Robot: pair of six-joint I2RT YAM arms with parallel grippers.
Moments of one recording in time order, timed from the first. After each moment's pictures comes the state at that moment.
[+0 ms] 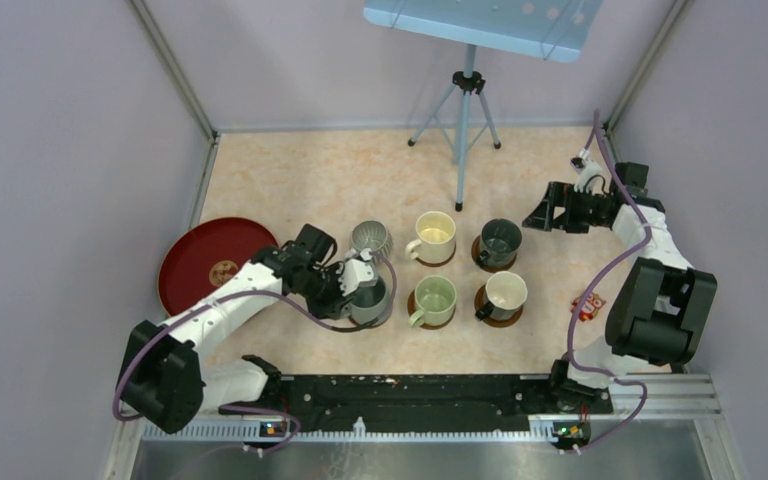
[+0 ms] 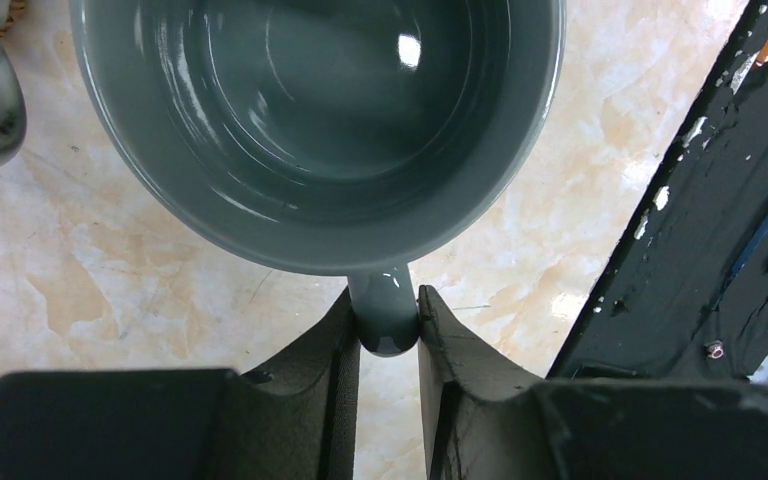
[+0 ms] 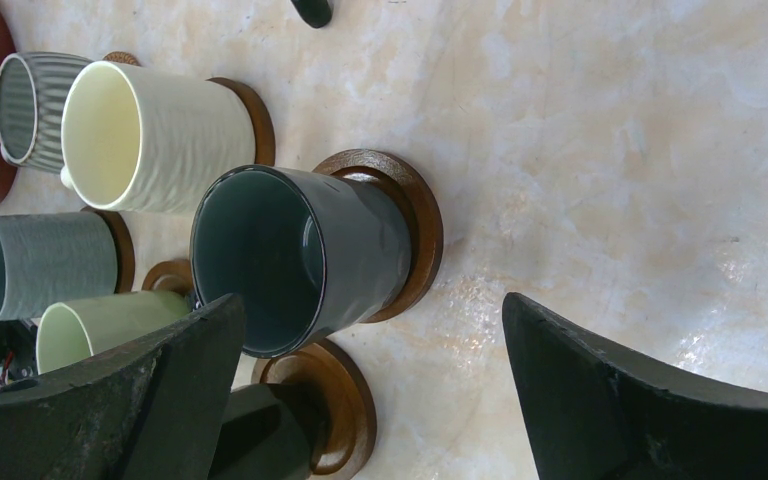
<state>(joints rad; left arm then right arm) -0.52 1.21 0.78 -0.81 0.39 0.65 -0.29 1.52 1.07 -0.55 -0.78 -0.17</state>
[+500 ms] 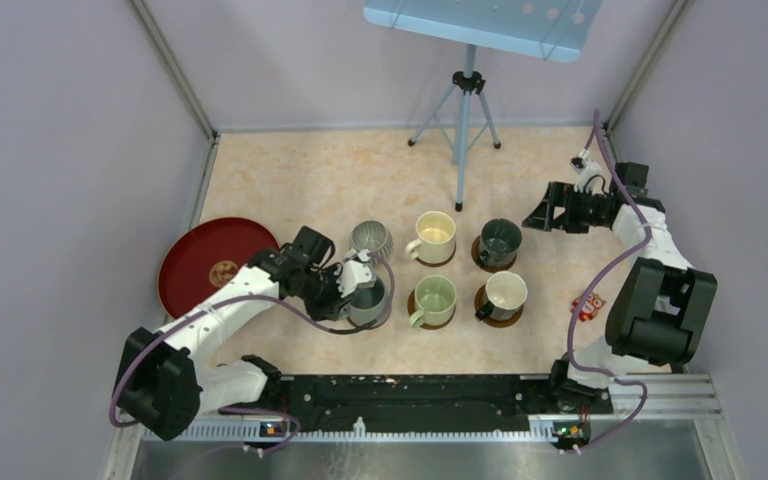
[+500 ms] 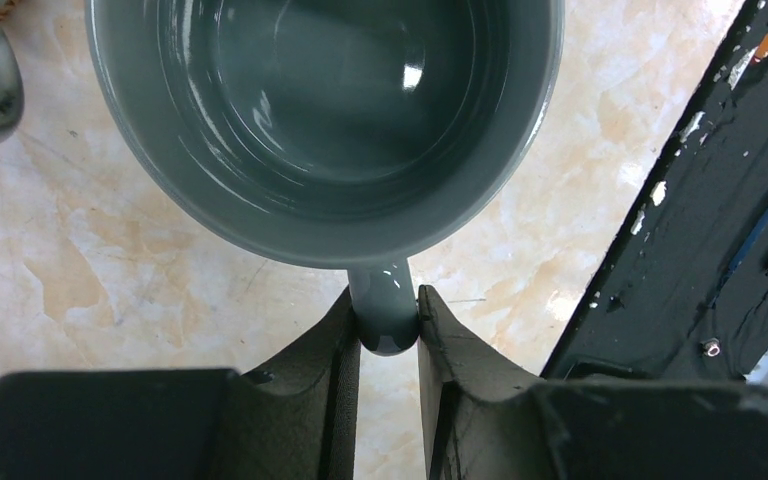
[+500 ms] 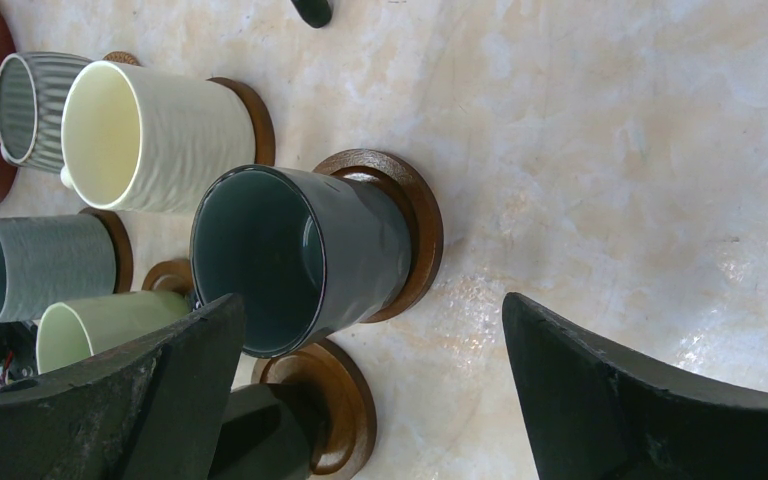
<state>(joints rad) -0.52 1.18 0.76 -0.80 0.38 0.63 -0.29 1.52 1.07 -0.55 -0.78 -0.17</state>
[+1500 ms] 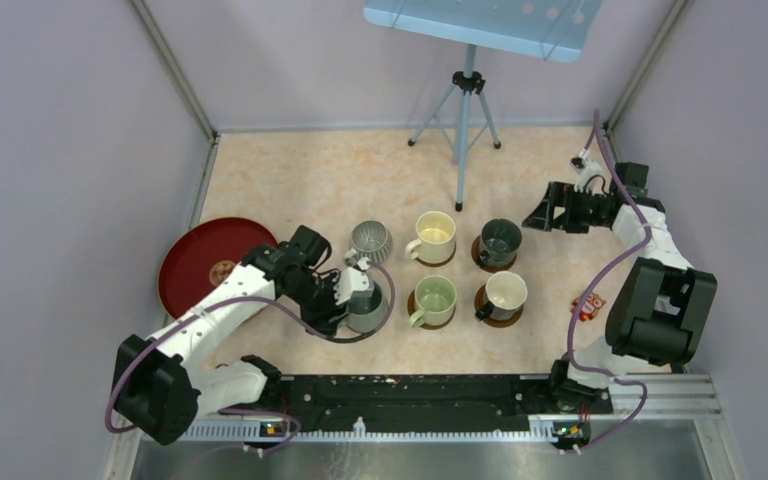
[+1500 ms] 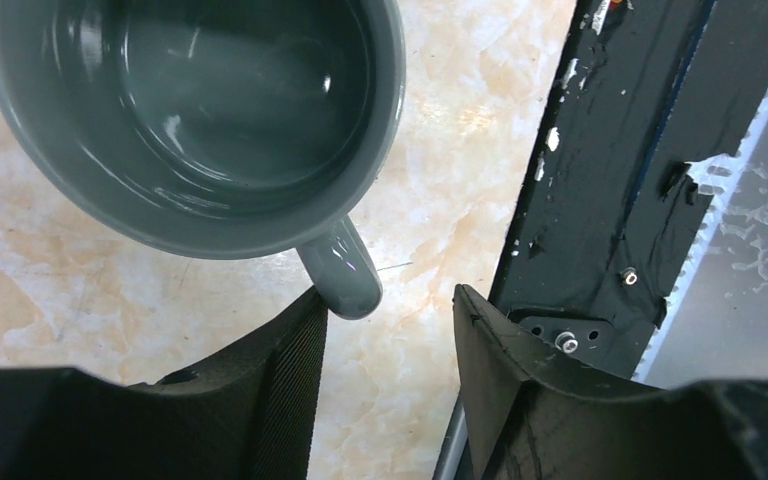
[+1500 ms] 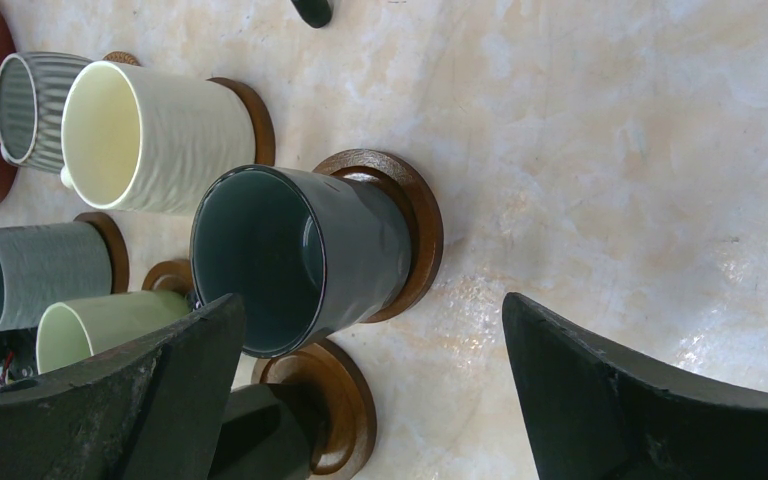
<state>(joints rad) -0.52 1.15 0.82 -1.00 0.48 0.73 -0.29 1.52 1.07 -0.55 -0.78 -0.17</state>
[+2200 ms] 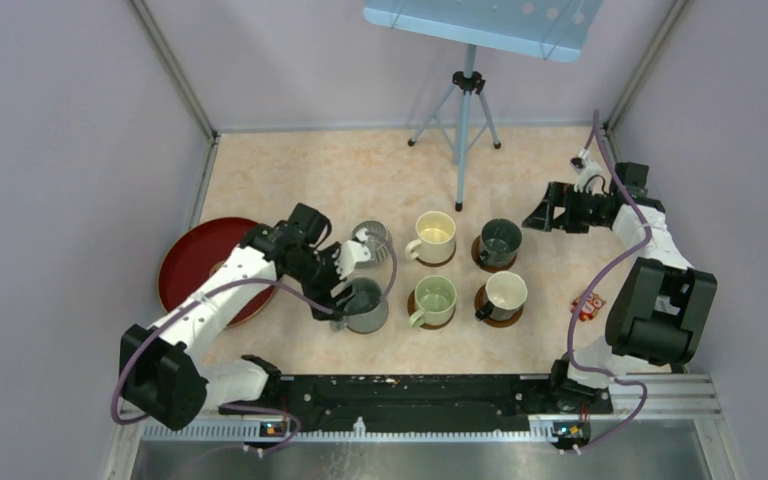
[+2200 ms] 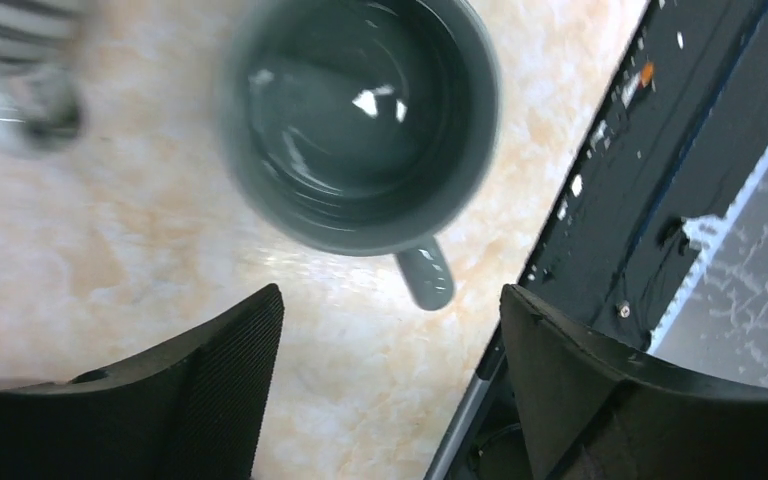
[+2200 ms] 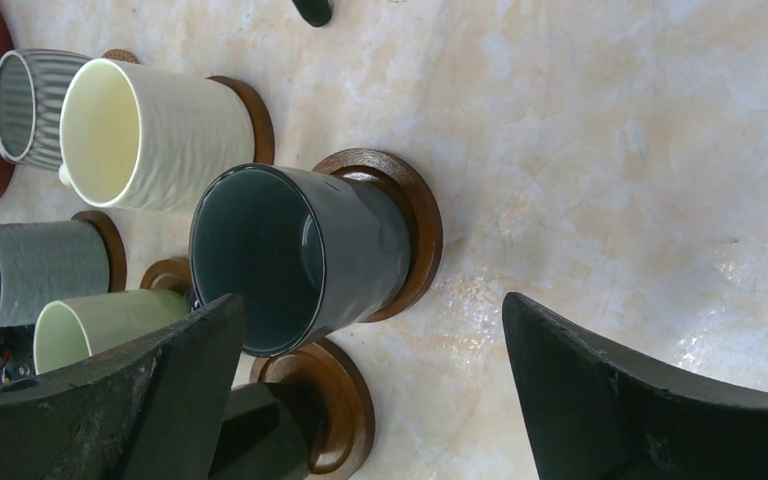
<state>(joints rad) -0.49 1.21 0.94 -1.02 0.45 0.63 -0.29 1.52 1.07 -0.55 -0.78 -0.17</state>
